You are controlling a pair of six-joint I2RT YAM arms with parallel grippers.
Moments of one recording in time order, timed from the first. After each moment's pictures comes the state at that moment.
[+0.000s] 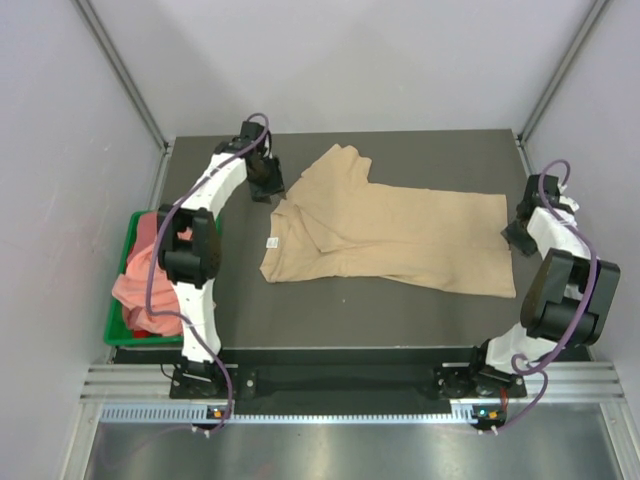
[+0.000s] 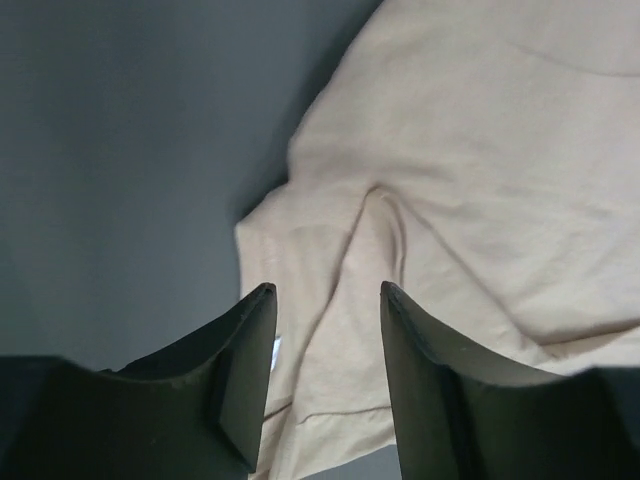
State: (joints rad) left arm -0.21 2.12 1.87 -0.81 0.14 -0.42; right arm -0.31 1.57 1.06 -0.58 0.32 0.55
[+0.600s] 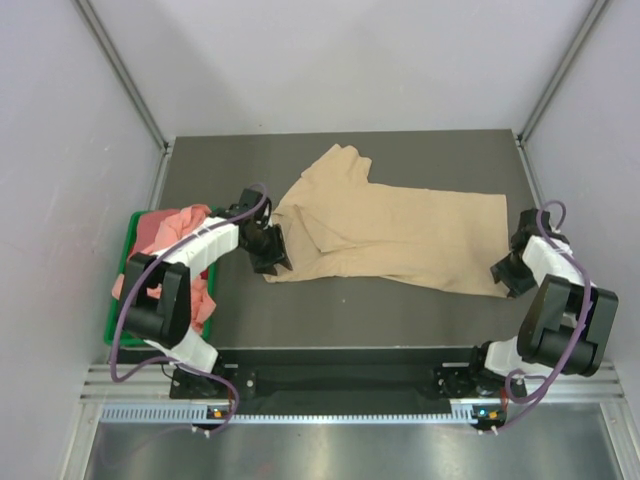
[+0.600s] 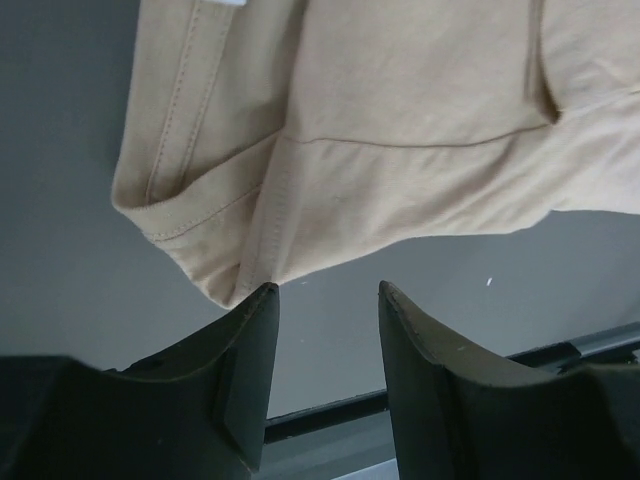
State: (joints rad) left arm -0.31 1.59 1.04 -0.67 0.24 -0.57; right arm -0.34 1.40 0.81 -0.72 0.25 0.68
